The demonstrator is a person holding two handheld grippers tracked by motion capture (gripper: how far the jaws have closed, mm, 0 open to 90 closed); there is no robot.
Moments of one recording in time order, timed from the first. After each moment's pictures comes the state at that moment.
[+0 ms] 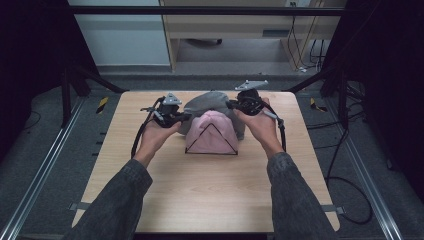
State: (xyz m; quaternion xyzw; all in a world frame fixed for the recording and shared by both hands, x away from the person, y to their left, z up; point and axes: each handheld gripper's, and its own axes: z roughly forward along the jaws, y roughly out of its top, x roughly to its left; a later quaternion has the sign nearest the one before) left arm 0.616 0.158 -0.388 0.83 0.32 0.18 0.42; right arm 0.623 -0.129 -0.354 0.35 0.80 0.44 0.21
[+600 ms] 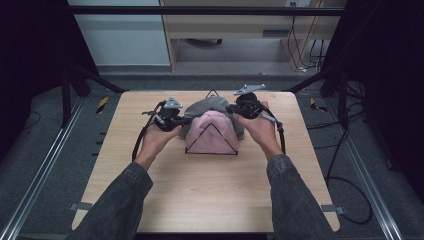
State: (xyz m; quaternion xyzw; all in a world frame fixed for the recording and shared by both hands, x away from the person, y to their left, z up) left arm 0.614 0.157 -0.401 0.84 0.32 0.17 0.41; right arm 0.623 -0.127 -0.367 0.36 0.81 0.42 0.21
